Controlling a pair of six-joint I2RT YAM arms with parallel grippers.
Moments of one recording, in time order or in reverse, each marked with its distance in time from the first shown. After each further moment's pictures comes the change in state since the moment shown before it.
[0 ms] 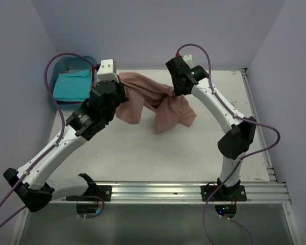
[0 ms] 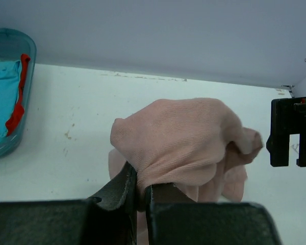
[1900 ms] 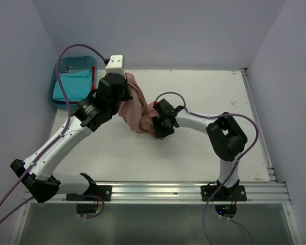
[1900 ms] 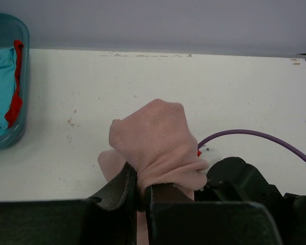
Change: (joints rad) left arm 0.001 0.117 0.161 -0.192 0.043 0.003; right arm 0.140 0.018 -0.753 0.620 -0.761 0.108
